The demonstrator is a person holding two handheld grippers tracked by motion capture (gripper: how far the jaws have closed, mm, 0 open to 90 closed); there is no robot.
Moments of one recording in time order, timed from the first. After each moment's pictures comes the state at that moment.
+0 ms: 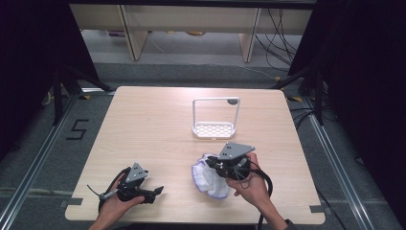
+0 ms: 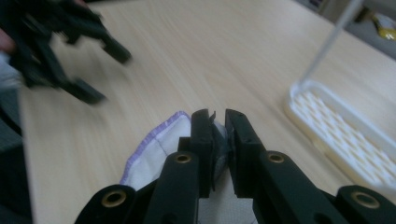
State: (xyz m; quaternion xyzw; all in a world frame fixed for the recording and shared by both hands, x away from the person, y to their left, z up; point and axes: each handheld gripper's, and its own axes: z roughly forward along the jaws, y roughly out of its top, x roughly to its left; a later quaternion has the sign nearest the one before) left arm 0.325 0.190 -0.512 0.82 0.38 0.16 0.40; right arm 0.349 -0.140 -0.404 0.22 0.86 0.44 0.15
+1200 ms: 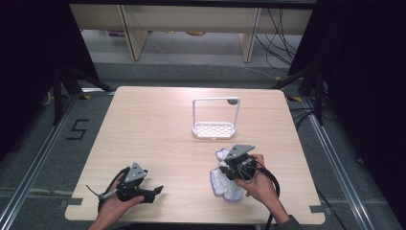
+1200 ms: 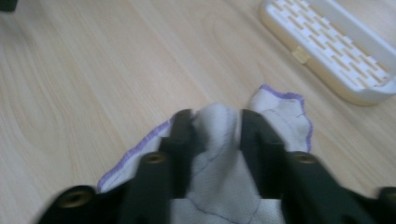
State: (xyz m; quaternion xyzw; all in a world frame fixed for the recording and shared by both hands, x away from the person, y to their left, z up) left arm 0.325 0.190 -0.511 0.82 0.38 0.16 0.40; right arm 0.369 -0.168 -0.450 0.29 0.90 0.31 0.15
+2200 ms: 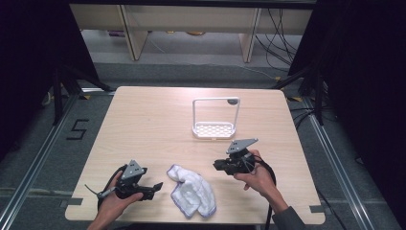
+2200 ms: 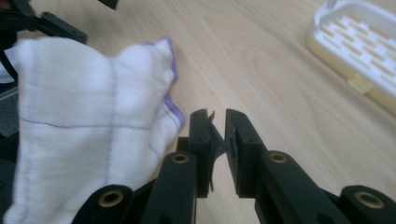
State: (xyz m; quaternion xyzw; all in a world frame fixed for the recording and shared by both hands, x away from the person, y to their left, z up) left arm 0.332 0.196 -0.507 0.81 0.38 0.15 0.42; right arm 0.390 -0.171 -0.456 0.26 0.88 0.40 0.05
